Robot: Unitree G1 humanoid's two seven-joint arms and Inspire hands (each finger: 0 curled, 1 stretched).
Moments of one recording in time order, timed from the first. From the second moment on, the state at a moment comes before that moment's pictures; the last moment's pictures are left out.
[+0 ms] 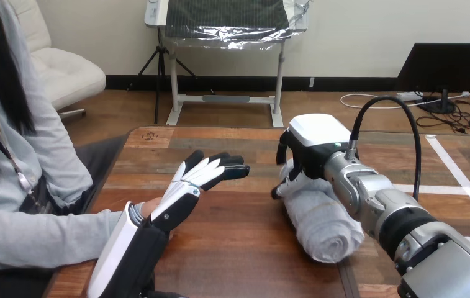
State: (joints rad) left arm 0.30 0.24 -0.10 0.07 0.12 -1.11 -0.15; right arm -0.95 -0.21 0.55 1.35 -0.79 -0.14 -0.18
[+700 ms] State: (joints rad) left arm 0.27 0.23 -0.10 0.09 0.12 -1.12 -0.15; right arm -0.95 -0.29 0.50 1.22 -0.70 -0.15 -0.11
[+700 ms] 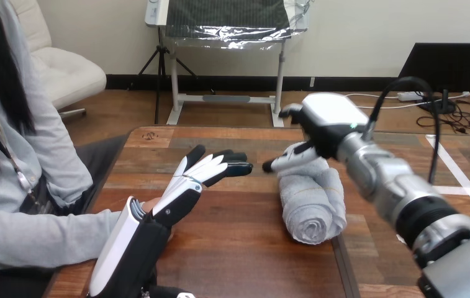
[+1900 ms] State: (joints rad) left arm 0.21 0.20 -0.14 0.16 0.12 -1.14 -0.16; right arm -0.96 -0.48 0.49 0.92 -0.74 0.06 0.23
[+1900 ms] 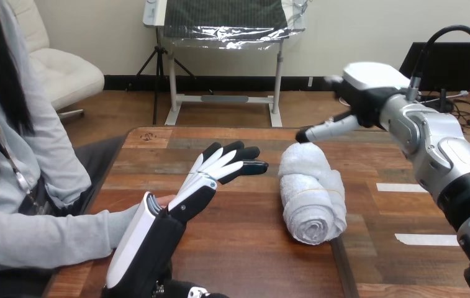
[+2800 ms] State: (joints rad) left arm 0.17 0.22 -0.17 0.19 0.03 -1.15 -0.21; right arm -1.07 -0.36 0.61 1.28 -0.84 0.17 0.36
